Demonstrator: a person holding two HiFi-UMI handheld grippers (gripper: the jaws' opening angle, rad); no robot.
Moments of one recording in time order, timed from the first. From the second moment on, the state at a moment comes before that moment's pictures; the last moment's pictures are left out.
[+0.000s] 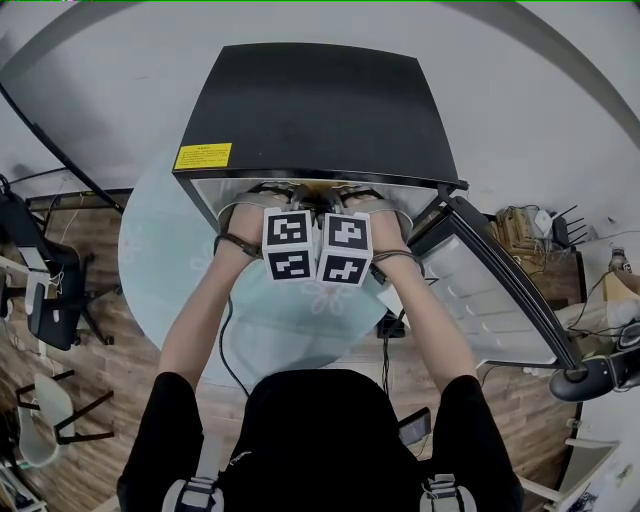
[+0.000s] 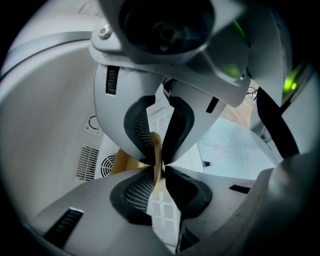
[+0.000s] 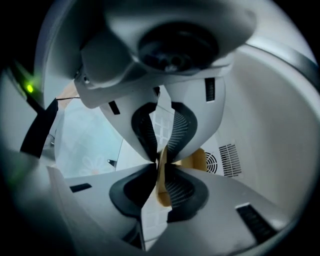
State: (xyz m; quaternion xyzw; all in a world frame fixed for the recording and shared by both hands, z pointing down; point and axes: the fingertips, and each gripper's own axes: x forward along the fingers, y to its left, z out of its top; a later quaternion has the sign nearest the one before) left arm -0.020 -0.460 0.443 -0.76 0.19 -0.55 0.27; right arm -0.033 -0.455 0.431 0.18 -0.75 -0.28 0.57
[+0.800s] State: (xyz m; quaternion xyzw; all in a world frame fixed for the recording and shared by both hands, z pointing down) left arm -0.017 -0.381 0.431 -0.76 0.19 -0.54 0.29; right arm -0.032 -0.374 0.421 0.16 -0.77 -0.28 0.55
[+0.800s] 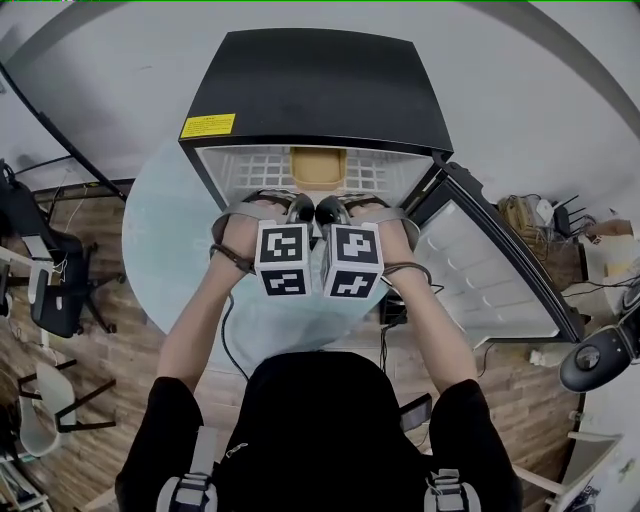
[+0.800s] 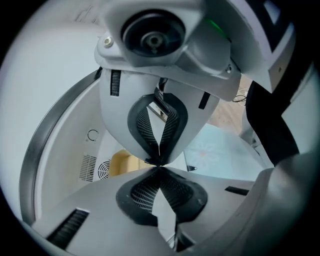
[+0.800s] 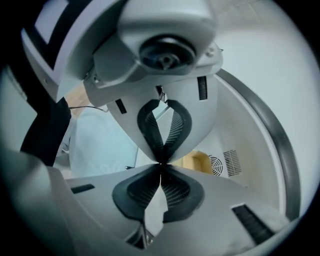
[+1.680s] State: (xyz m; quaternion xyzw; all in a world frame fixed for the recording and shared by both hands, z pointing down) left arm 0.000 -0.269 0.560 -0.78 0.04 -0.60 0.17; right arm -0.016 -0.267 0.545 0.06 -0.81 -0.10 0.58
